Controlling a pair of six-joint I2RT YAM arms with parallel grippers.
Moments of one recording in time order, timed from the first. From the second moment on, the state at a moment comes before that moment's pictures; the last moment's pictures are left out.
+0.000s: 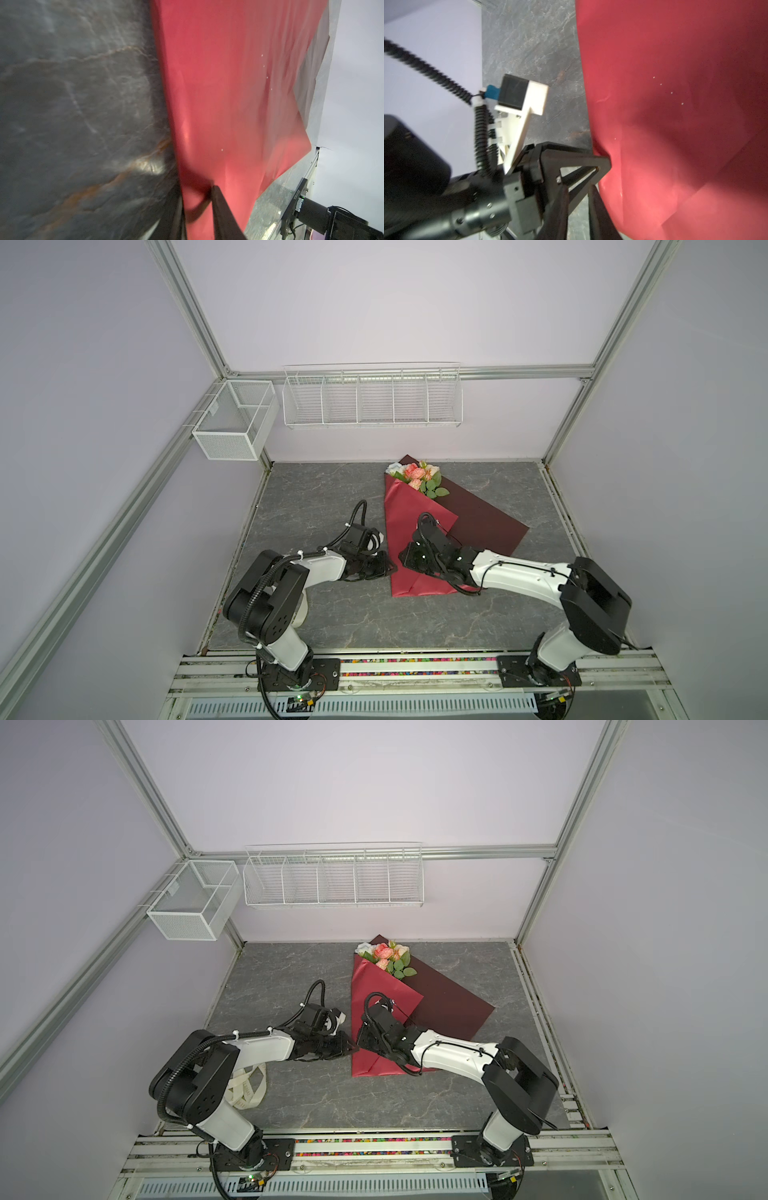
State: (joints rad) left arm -0.55 1.64 0.70 -0.04 0.50 -0.62; right arm 0.92 1.64 0.98 -0.13 0.00 1.10
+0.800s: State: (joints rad) left arm -0.39 1.67 0.98 -0.21 0.61 -0.55; right arm 0.88 1.77 0.92 -0.15 -0.10 1.10
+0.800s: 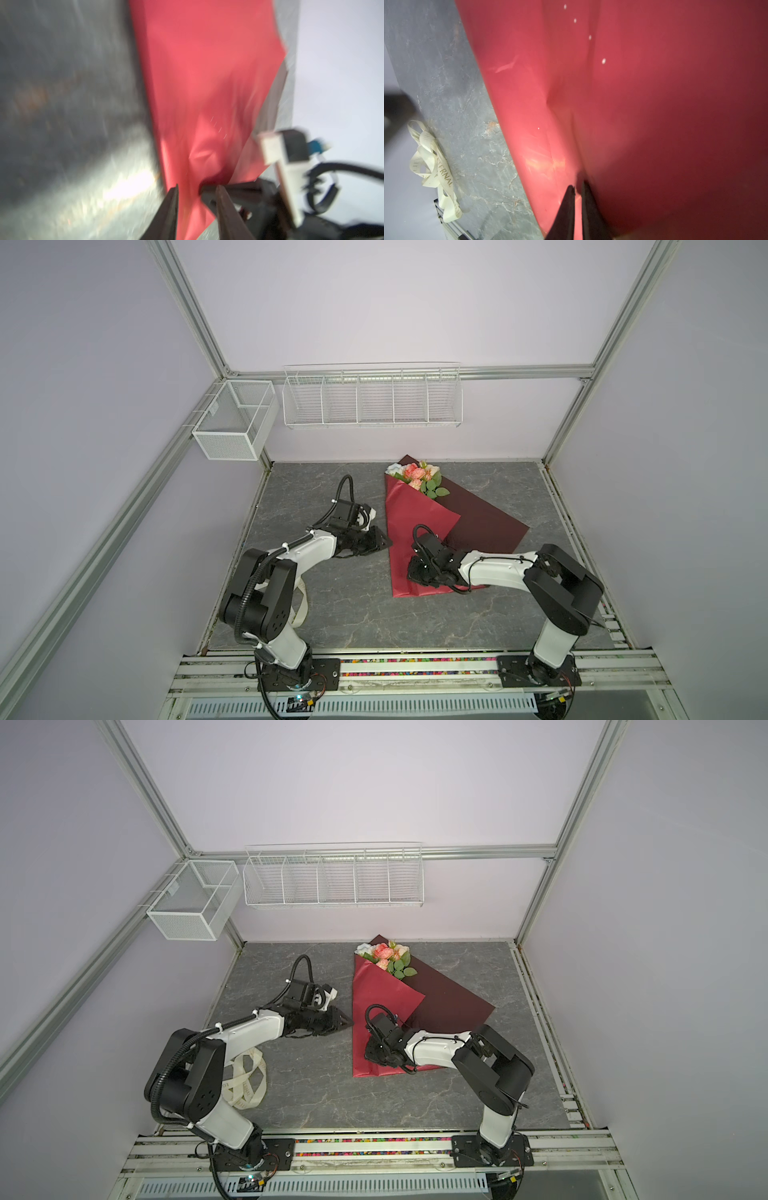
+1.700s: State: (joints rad) left arm -0.27 2.48 1.88 -0.18 0.70 -0.62; right arm 0.86 1.77 0.89 -0.12 -0.14 1.10
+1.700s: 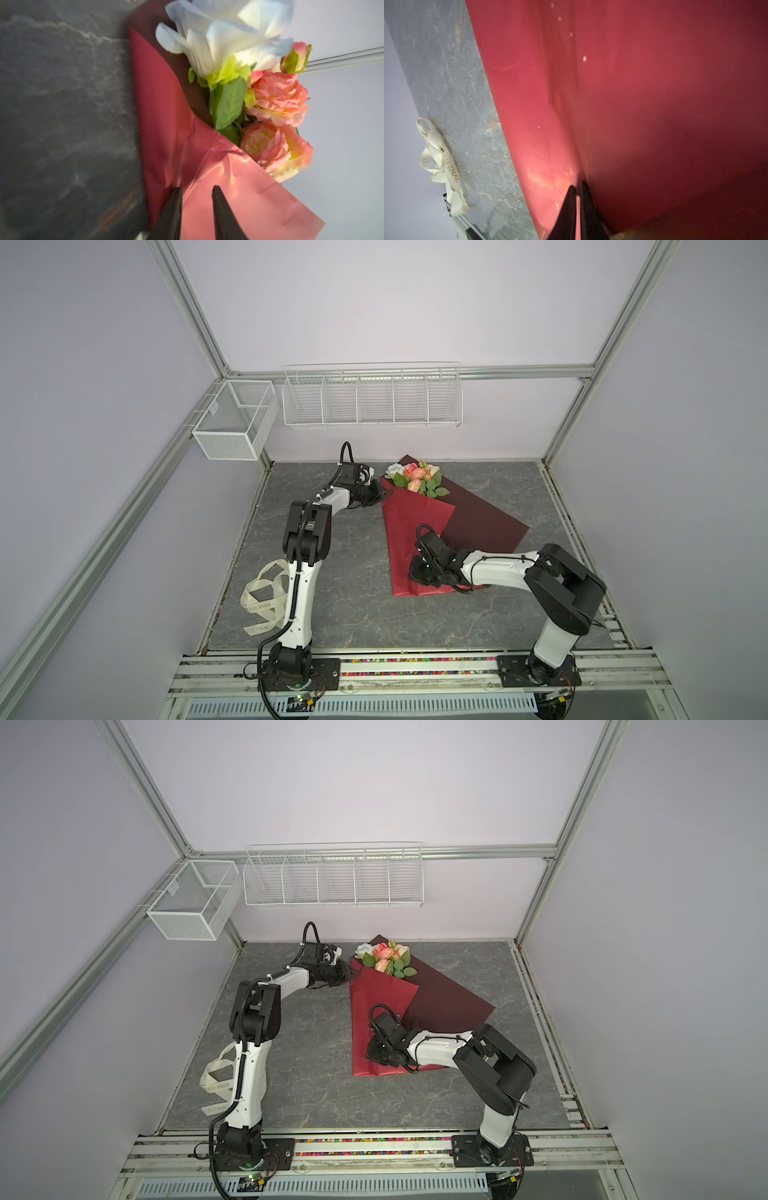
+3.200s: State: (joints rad) left arm -0.68 1.59 0.58 0.10 0.54 -0.85; right arm 0.85 1.73 0.87 -0.14 -0.14 1.10
